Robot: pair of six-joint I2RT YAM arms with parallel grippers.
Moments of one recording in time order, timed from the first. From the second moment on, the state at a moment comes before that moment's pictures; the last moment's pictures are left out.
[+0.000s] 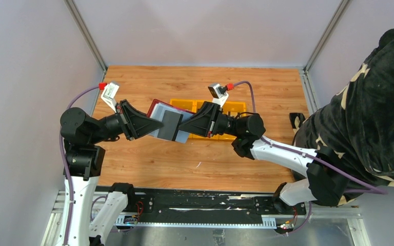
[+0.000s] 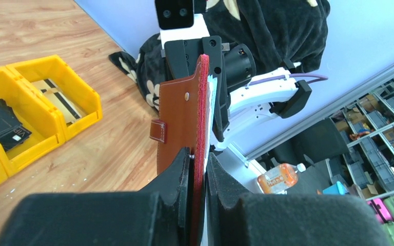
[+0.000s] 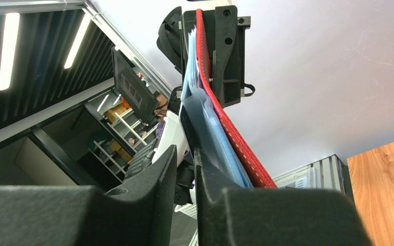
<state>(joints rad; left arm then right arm) -0.07 0.69 1.06 -0.23 1.08 -0.82 0.89 1.37 0.83 1.22 -0.61 1.27</state>
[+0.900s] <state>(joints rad) -0.07 0.69 1.10 -0.23 1.07 -0.84 0.90 1.36 0.85 1.22 -0.61 1.26</state>
